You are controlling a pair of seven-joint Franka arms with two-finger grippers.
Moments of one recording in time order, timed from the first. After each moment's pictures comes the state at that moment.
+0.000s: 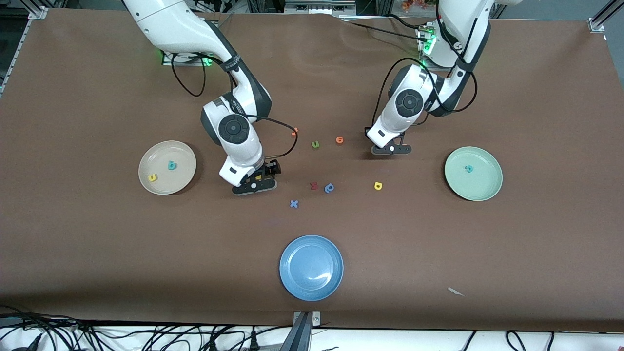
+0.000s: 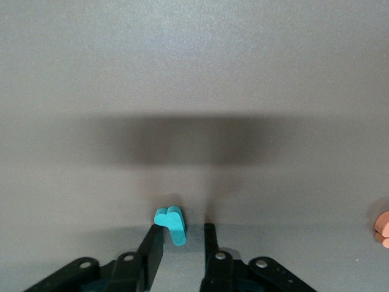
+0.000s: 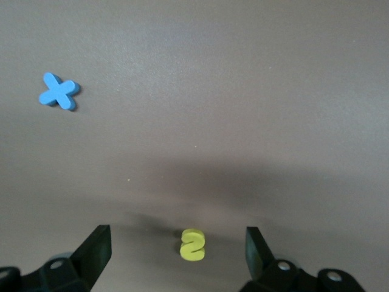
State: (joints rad) left arm -0.49 0.37 -0.10 -2.33 -0.18 2.54 -0.47; right arm 0.54 0.61 0.03 -1.78 -0.08 2.42 0.38
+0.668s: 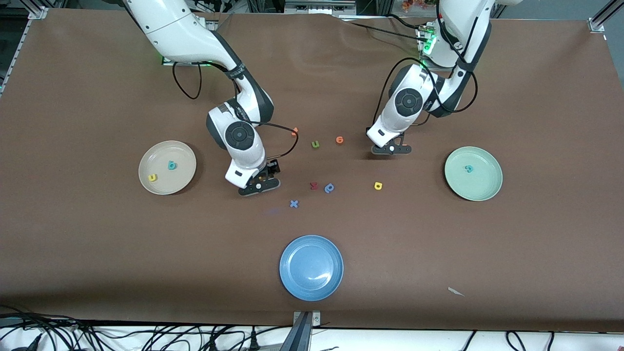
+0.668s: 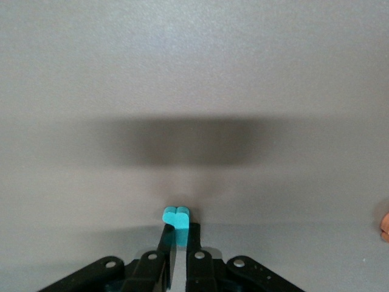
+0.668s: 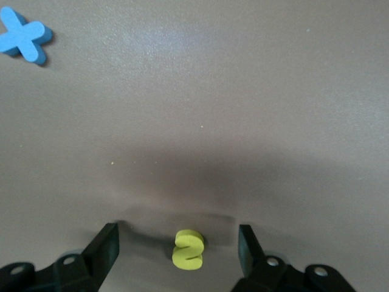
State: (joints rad) left arm -0.48 0.36 -0.10 -2.33 -0.15 2.54 -0.46; right arm 0.55 0.67 0.03 -1.79 -0.08 2.44 0.34
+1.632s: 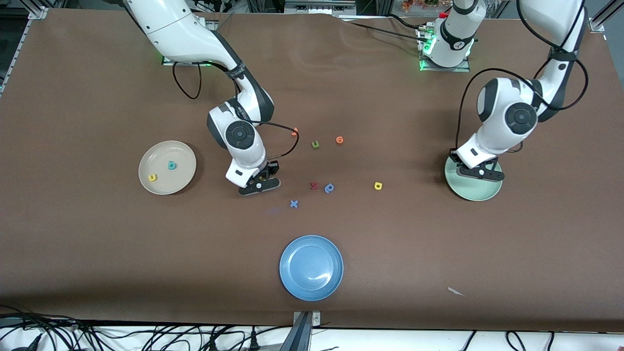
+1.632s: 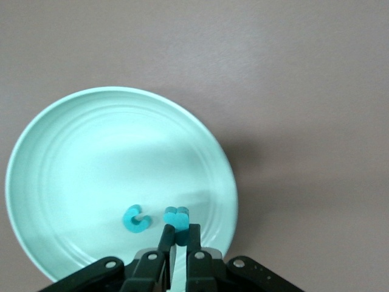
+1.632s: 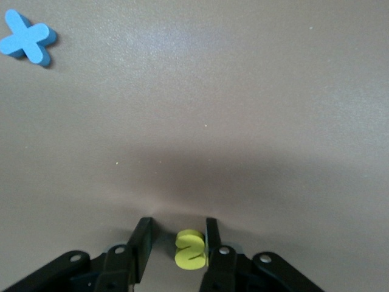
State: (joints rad) left arm -0.21 0.23 0.15 -2.32 0.03 2.47 0.10; right arm 0.55 0.67 0.03 -1.79 -0.08 2.44 0.35
